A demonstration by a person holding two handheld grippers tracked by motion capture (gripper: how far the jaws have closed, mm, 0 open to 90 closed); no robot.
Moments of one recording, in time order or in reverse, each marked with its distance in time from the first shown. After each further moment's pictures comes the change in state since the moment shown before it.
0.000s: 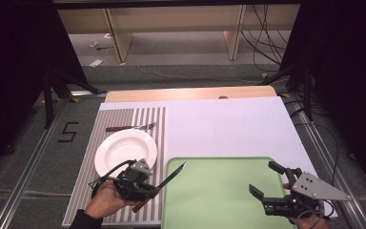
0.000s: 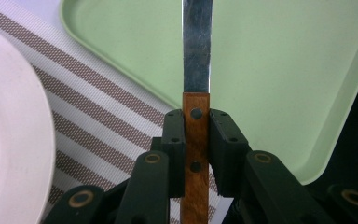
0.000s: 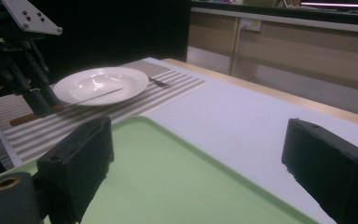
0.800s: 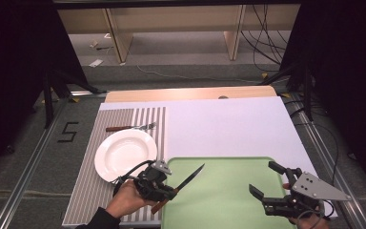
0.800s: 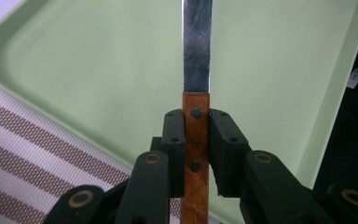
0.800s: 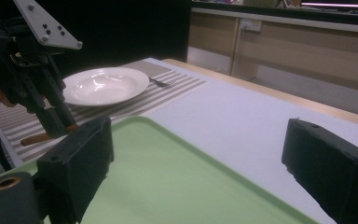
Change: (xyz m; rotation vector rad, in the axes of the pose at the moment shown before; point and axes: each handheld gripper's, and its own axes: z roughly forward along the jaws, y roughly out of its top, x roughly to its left) left arm -0.018 0.029 0.034 -0.007 -0.082 0.005; right arm 0.000 0.000 0.000 0.000 0.002 0.000
